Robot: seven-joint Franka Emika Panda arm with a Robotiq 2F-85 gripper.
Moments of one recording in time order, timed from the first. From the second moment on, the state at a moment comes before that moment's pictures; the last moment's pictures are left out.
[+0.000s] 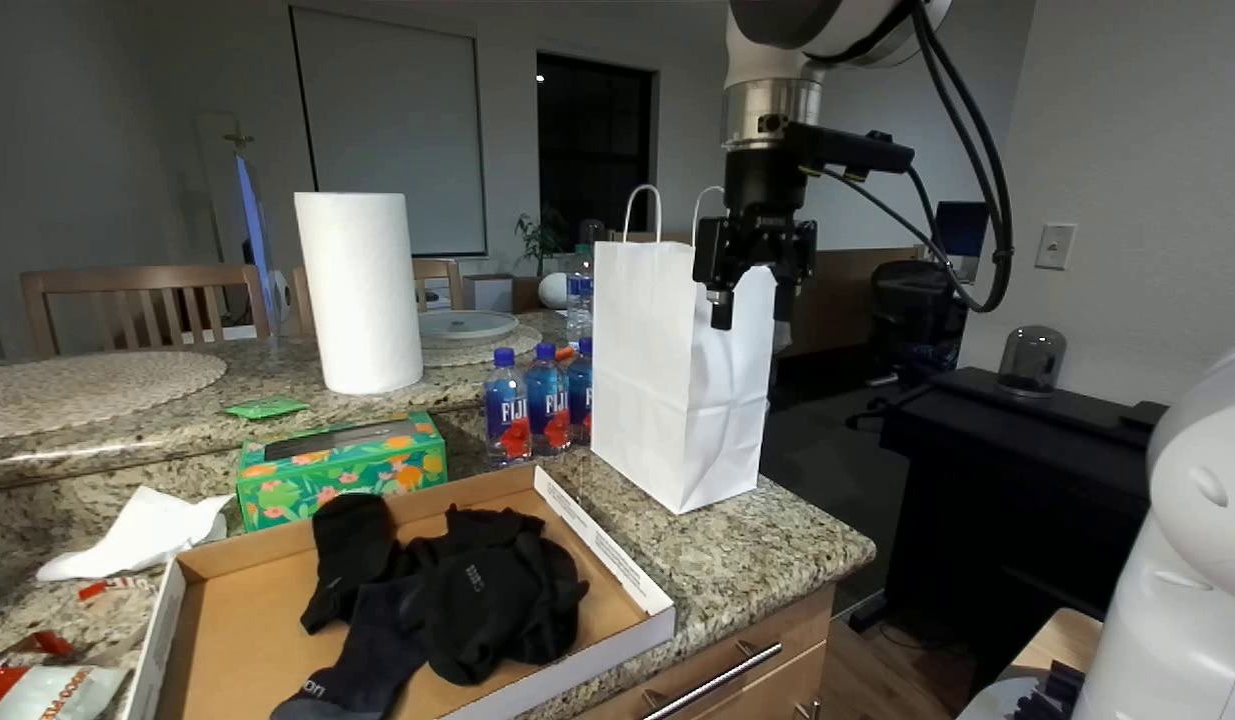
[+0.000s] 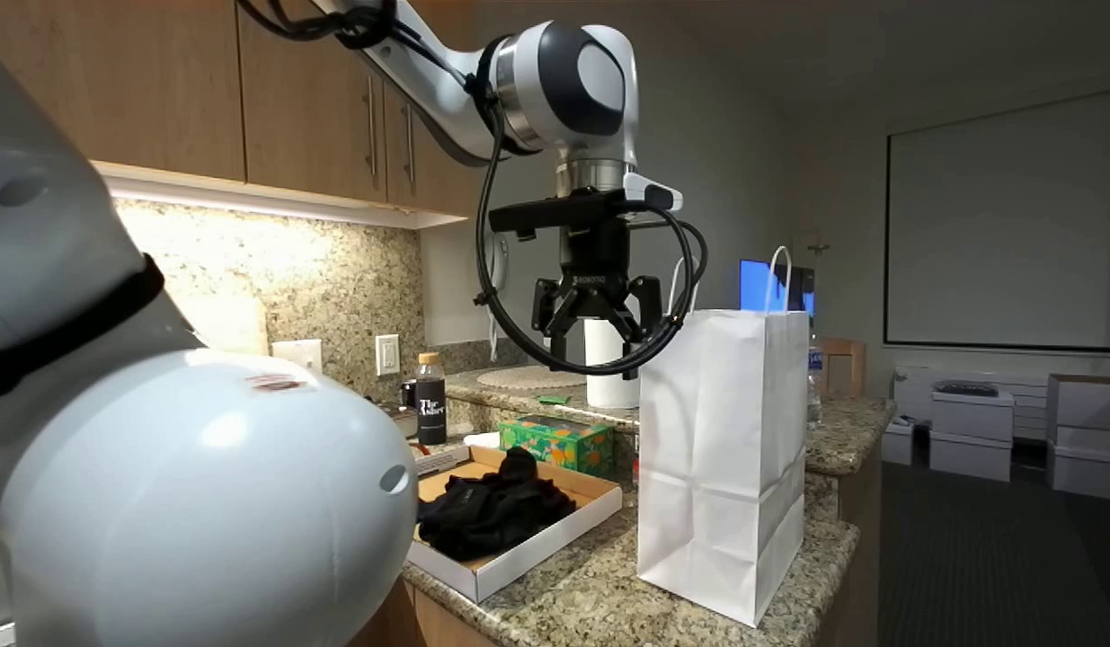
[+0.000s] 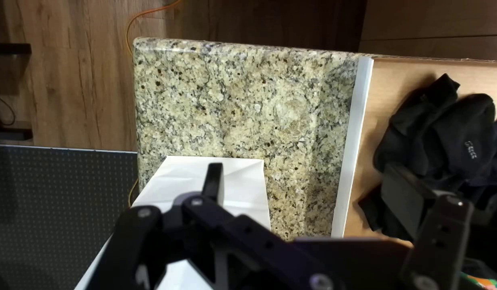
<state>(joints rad) 0.01 -0.61 0.00 -2.49 0.01 1.86 0.03</state>
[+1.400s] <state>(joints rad) 0.21 -0.51 0.22 -2.41 0.17 1.94 0.10</state>
